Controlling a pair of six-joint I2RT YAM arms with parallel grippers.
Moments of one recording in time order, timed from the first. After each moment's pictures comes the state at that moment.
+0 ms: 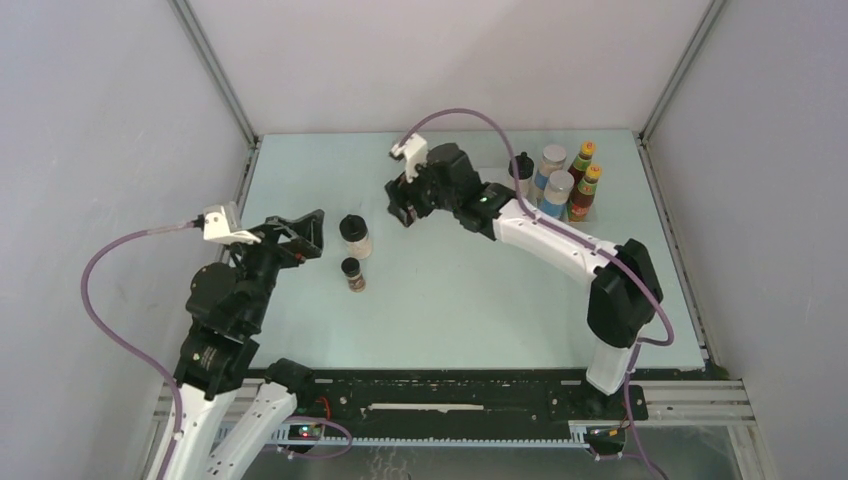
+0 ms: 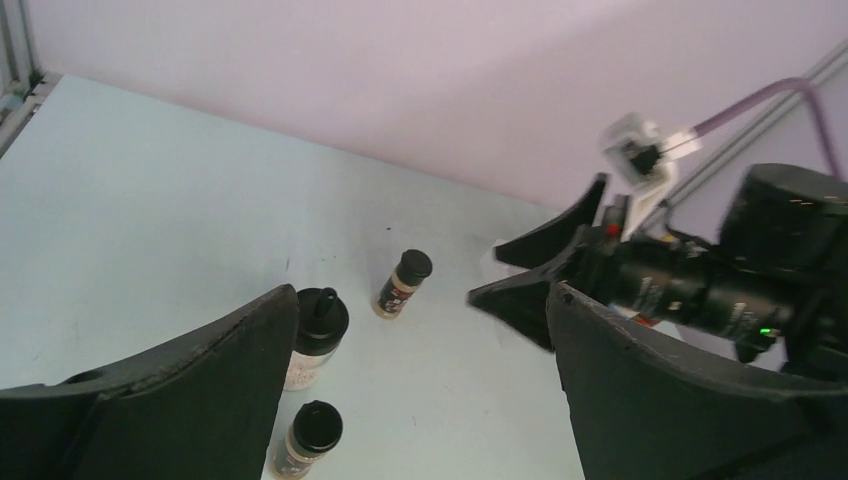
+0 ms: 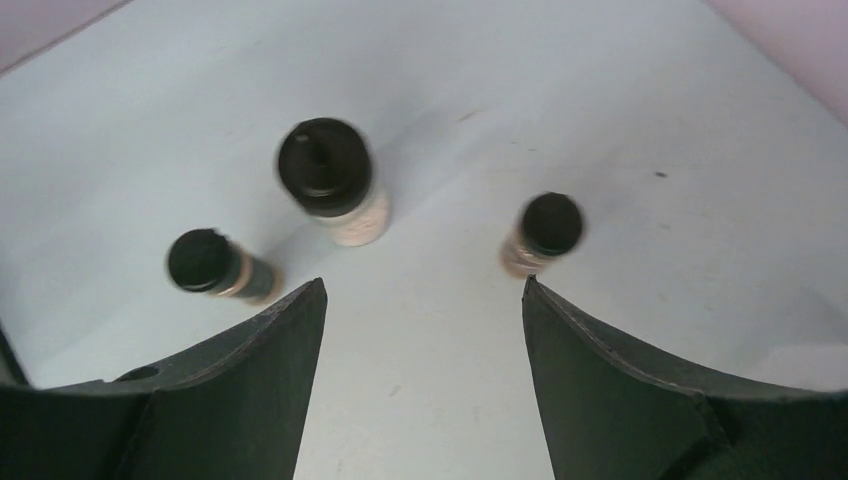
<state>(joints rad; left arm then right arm) -0.35 0.47 0.86 -0.36 -0.22 -0.44 0.77 1.79 1.56 -0.18 -0.11 -0.04</state>
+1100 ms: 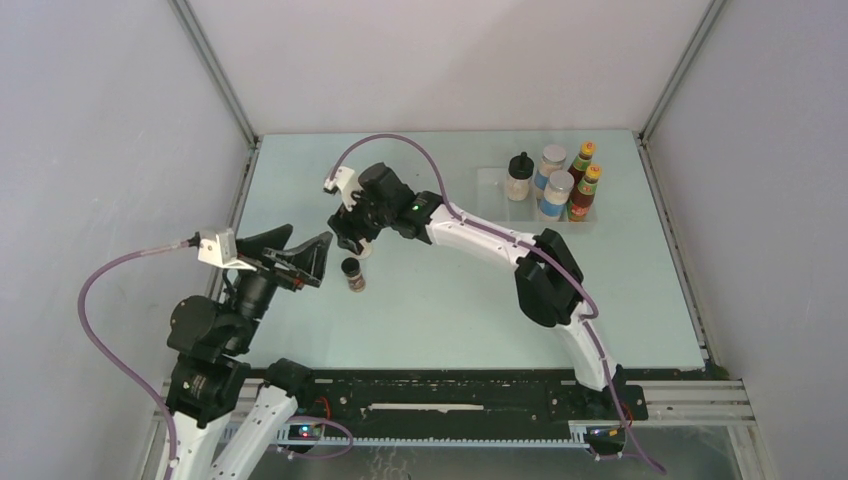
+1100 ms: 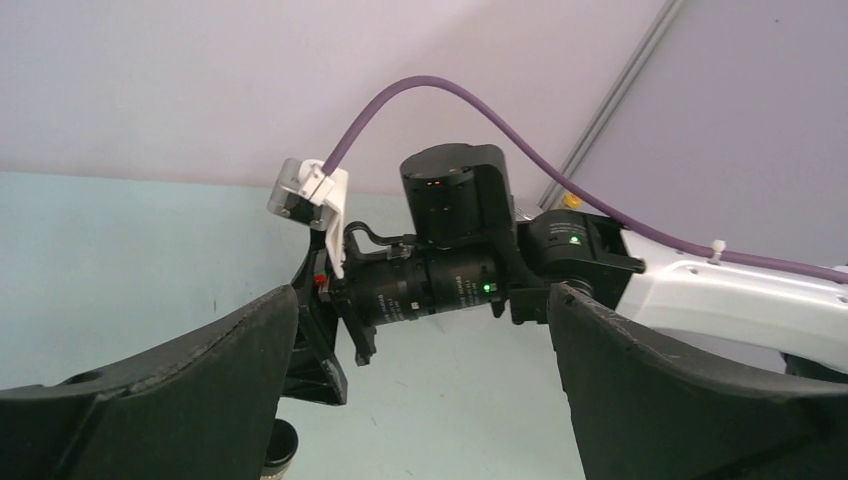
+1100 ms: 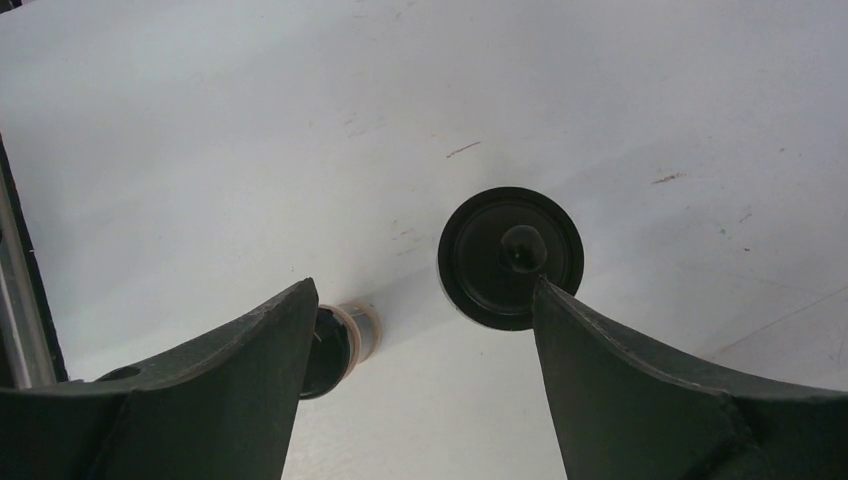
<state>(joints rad) -0.35 0.31 0.83 -0.32 0.01 -0.38 0.93 2.19 1.96 -0.31 -0.24 -0.10</state>
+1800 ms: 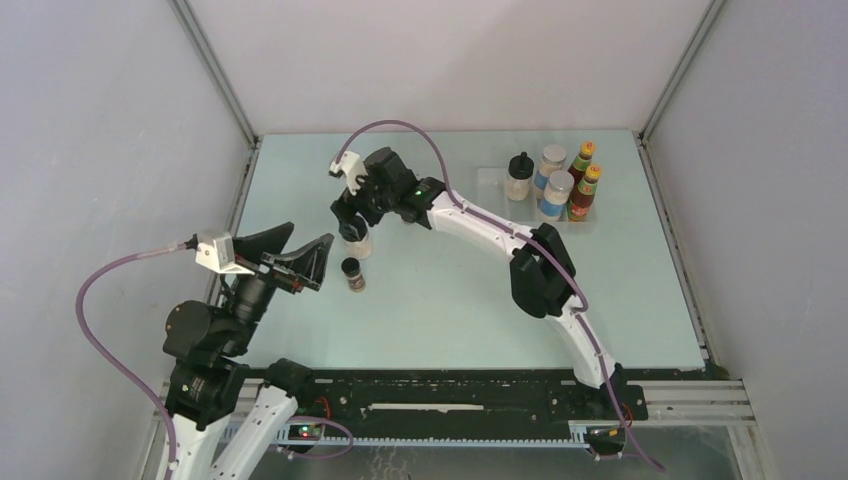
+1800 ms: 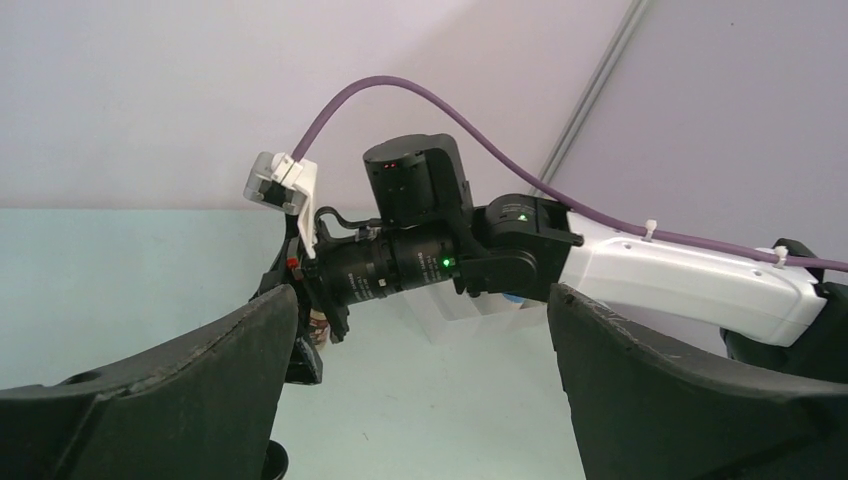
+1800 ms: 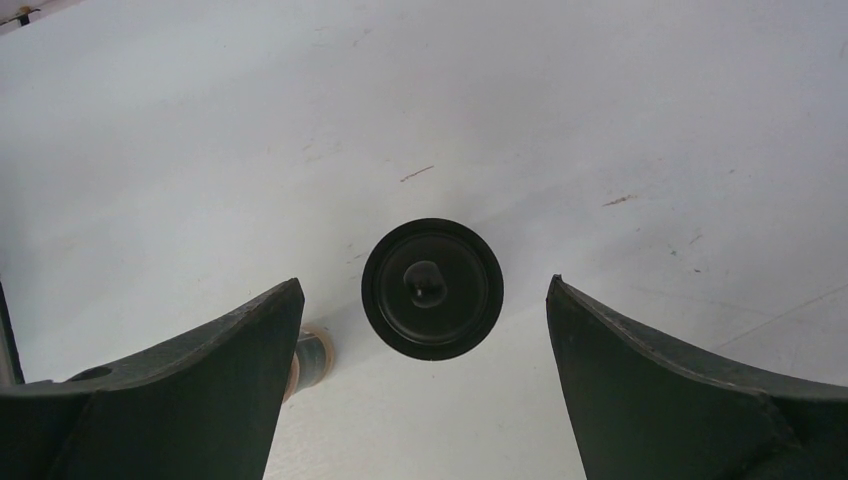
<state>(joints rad) -0.35 0.30 0.83 -0.29 0.07 -0.37 0.86 2.28 2.11 -0.35 -0.29 -0.11</state>
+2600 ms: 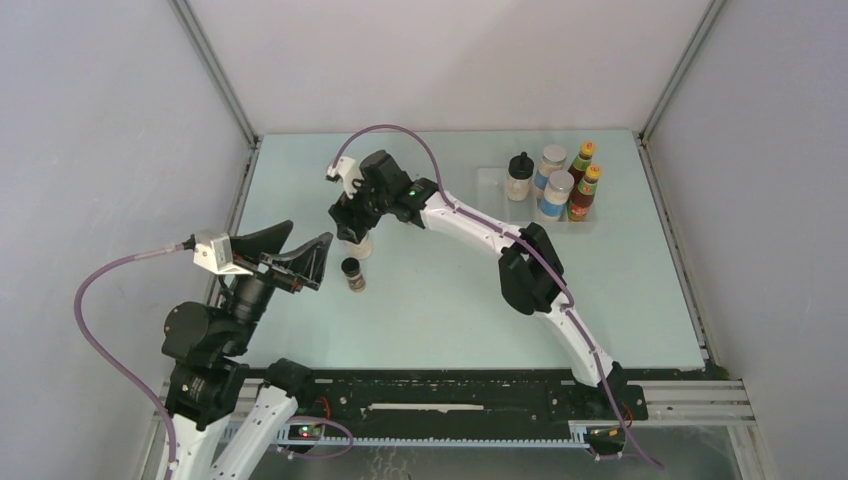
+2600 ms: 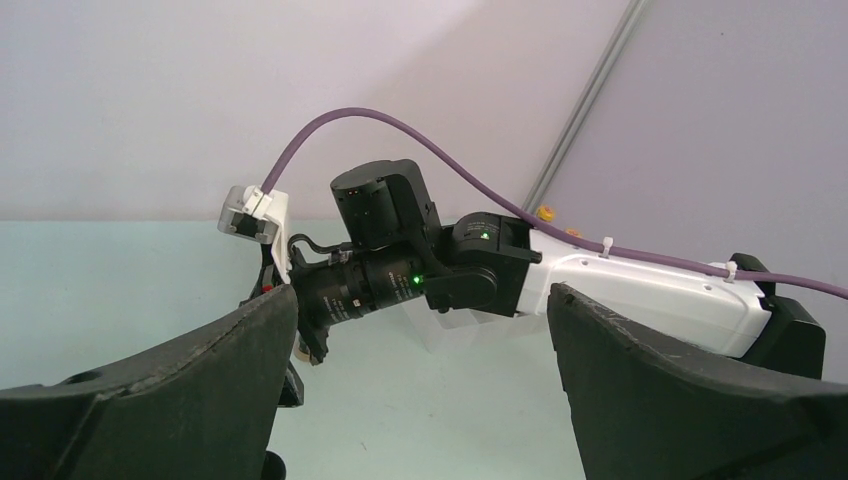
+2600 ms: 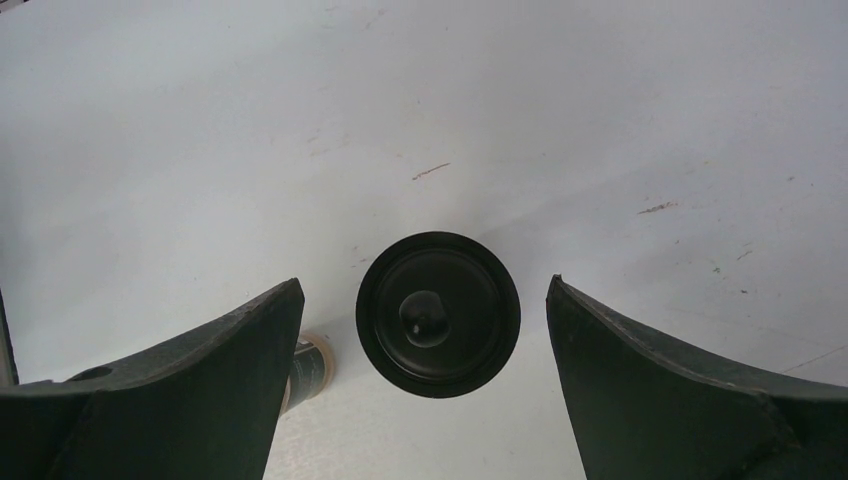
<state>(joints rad) -0.35 0.30 0.83 -0.26 0.07 -0.37 0.86 2.39 2.22 -0.39 -0.35 -0.11</state>
